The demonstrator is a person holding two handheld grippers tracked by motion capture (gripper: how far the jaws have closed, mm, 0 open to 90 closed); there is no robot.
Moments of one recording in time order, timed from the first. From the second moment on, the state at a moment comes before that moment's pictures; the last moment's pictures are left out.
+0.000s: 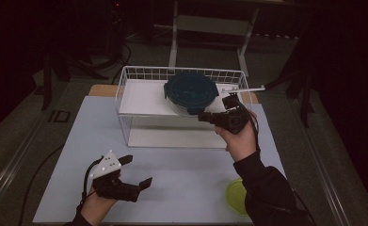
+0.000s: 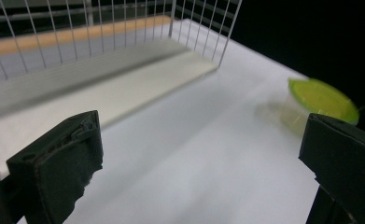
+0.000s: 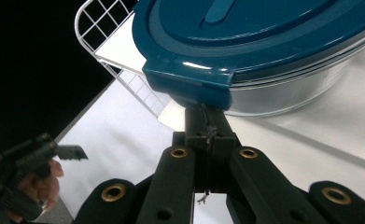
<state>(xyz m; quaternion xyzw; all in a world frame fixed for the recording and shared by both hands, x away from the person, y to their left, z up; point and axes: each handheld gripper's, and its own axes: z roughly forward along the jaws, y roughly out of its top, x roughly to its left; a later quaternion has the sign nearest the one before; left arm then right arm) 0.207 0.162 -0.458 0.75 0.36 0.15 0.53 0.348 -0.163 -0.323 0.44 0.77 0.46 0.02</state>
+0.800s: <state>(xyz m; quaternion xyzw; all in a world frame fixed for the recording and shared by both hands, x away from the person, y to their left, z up) 0.205 0.167 -0.478 0.75 0.35 0.17 0.54 0.371 -0.147 -0.325 0.45 0.75 0.48 0.01</state>
